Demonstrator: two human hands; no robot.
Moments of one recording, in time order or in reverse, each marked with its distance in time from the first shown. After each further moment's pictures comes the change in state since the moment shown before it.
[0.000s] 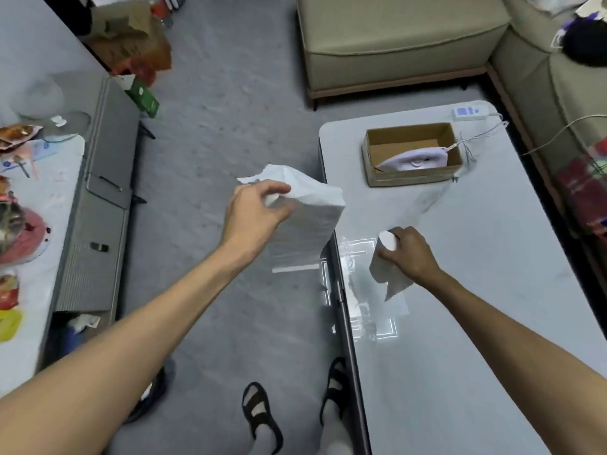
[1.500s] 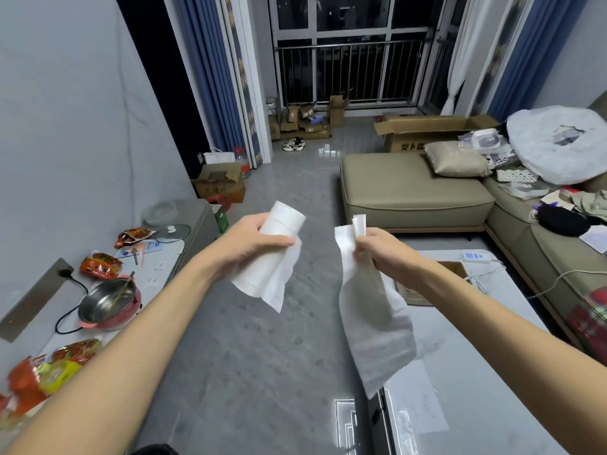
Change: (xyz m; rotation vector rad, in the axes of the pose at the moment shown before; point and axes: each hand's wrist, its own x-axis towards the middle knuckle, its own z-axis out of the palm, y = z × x) left_hand -0.087 0.039 -0.259 -0.312 -0.258 0.081; right_hand -0.151 -0.328 -0.123 0.519 -0.256 -0.271
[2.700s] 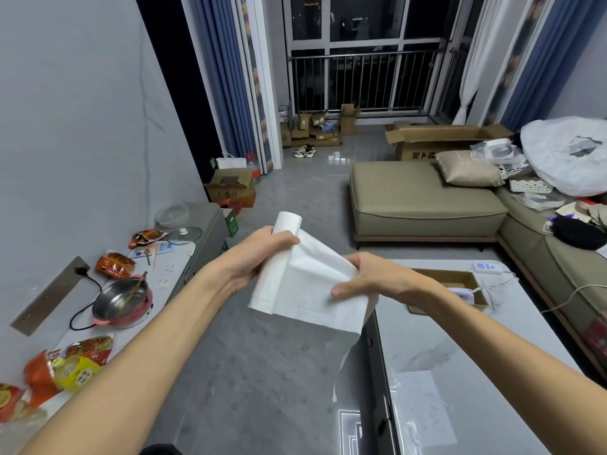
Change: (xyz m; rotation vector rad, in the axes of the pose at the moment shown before) left_hand -0.018 0.002 0.006 -0.248 0.059 -0.149; right_hand -0.017 0.000 0.019 -0.068 -0.521 -0.194
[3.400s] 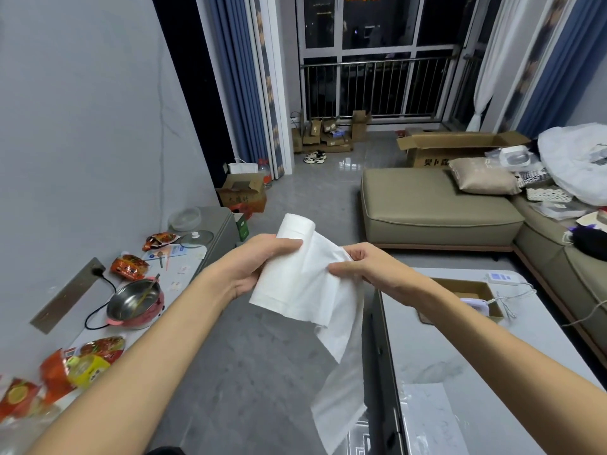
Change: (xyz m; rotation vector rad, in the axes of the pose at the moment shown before) left_hand -0.007 0.009 -0.011 -0.157 -0.075 -0.085; right_hand 0.023 -0.014 0.002 0.116 0.107 -0.089
